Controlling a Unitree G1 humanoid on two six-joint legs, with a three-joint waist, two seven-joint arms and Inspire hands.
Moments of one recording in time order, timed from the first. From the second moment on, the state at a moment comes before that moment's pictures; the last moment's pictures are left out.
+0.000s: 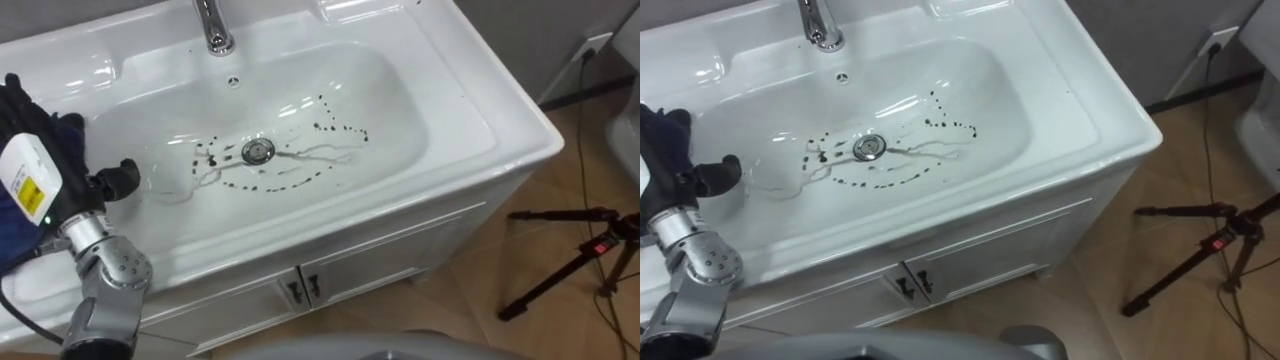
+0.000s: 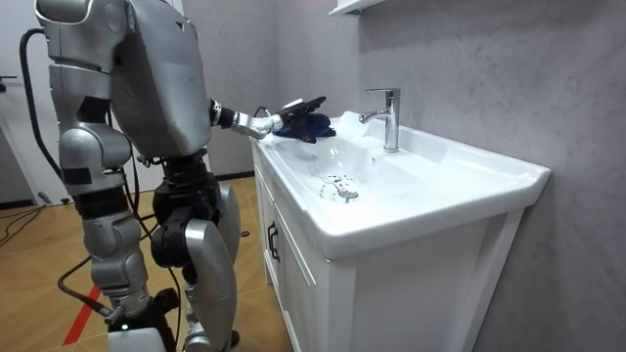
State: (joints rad) left arm 0.15 0.28 0.12 0.38 0.51 -0.11 0.78; right arm 0.18 -0.27 -0.04 1.28 -0.11 0.08 0.13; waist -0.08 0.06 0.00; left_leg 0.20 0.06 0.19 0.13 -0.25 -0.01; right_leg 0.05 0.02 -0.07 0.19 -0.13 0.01
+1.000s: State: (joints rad) left arm 0.14 0.29 0.22 0.46 0.50 0.02 0.78; right arm 0.18 -0.26 -0.04 1.28 -0.13 0.16 0.13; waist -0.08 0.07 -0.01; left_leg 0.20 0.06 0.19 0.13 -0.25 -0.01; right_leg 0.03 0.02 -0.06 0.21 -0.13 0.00
